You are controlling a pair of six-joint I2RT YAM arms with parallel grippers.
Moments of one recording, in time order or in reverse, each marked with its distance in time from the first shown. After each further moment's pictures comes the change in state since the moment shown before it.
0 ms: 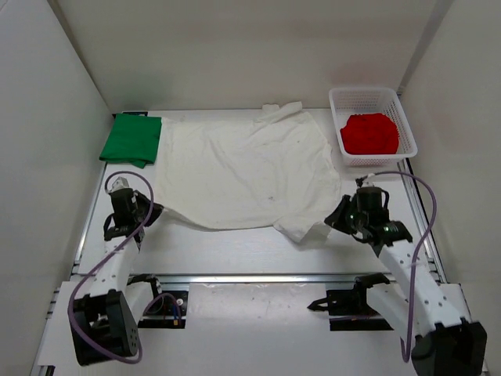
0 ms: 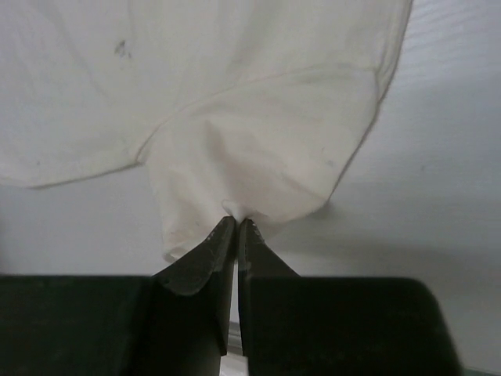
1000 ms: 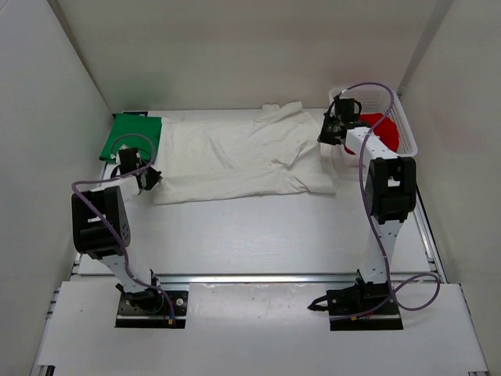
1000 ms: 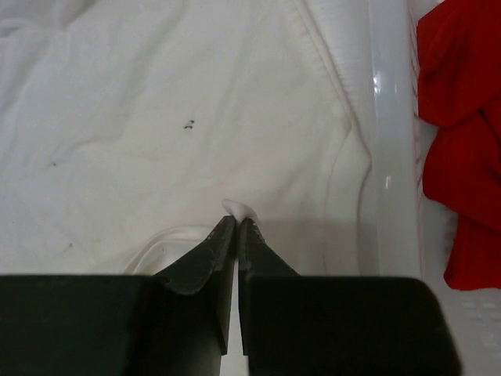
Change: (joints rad) left arm -0.018 0.814 0.528 0.132 -0.087 -0.039; right arm -0.108 1.338 1.136 0.238 0.093 -0.260
